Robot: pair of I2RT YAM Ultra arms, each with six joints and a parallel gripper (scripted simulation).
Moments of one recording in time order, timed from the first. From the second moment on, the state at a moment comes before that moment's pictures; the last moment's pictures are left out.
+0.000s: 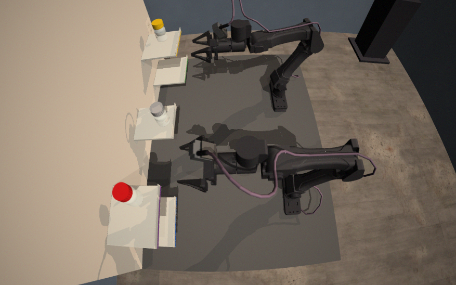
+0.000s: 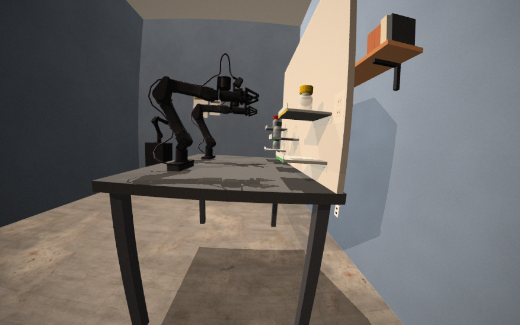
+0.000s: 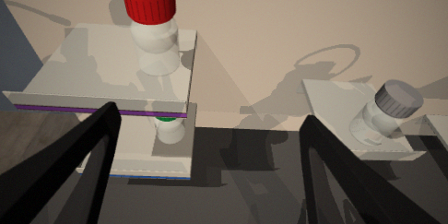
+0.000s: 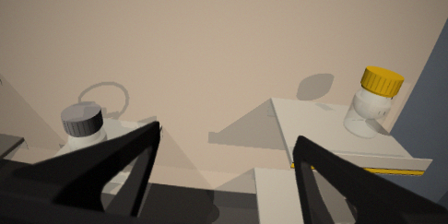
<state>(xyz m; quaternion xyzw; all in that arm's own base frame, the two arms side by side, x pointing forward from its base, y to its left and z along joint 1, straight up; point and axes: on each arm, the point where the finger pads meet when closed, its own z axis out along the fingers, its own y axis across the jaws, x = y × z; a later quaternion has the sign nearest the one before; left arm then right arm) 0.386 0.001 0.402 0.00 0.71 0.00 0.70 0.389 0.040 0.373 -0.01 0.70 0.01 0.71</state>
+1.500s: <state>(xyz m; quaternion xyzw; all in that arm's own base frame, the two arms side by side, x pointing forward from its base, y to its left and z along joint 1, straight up) 0.413 -0.146 0.362 0.06 0.66 -0.04 0.75 0.345 0.060 0.350 -0.31 0.77 0.21 0.52</state>
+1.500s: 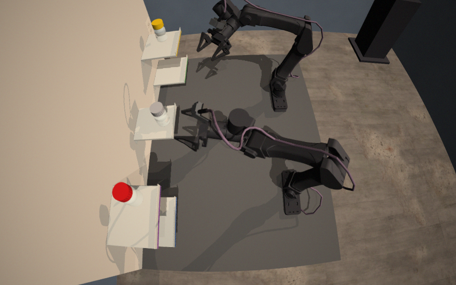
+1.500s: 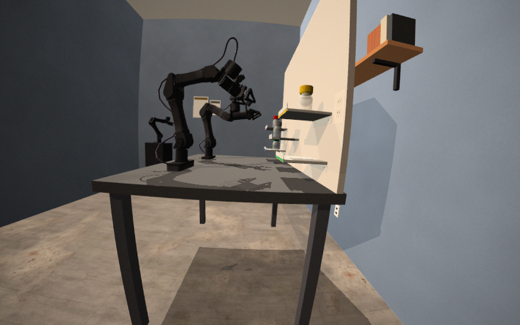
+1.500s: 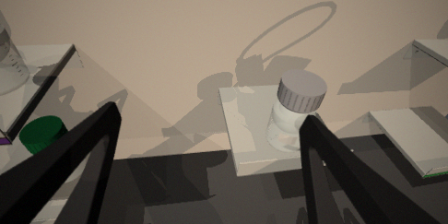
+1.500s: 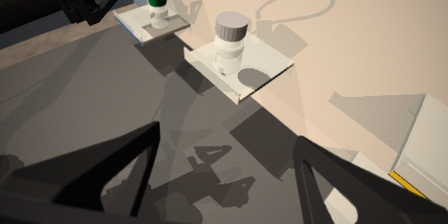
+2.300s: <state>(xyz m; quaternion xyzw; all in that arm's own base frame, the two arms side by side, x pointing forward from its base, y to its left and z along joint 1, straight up) 0.437 -0.238 0.309 0.10 0.65 -0.05 0.75 0.328 0.064 0.377 -0.36 0.72 0.32 0.51</state>
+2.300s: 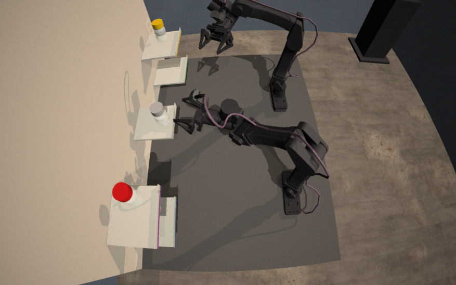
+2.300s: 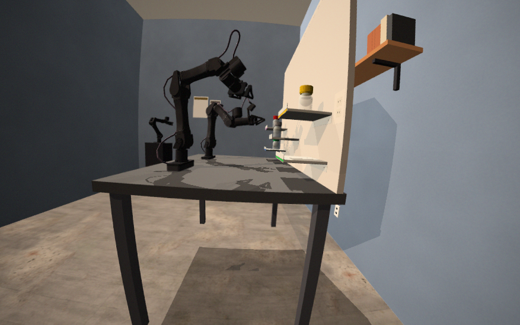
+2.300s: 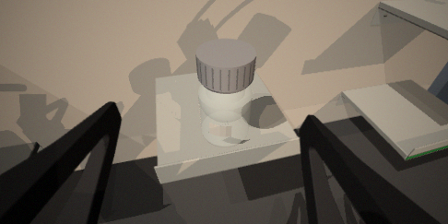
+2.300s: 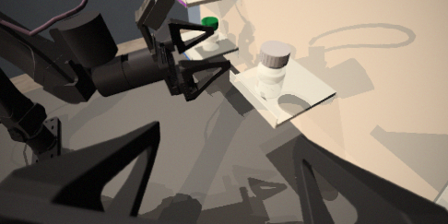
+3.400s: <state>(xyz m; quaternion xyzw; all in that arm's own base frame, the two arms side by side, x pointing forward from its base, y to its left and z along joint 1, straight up) 0.490 -0.259 0.286 0.07 0.70 -0.08 0.71 0.325 0.065 0.376 -0.36 0.72 0.32 0.50</state>
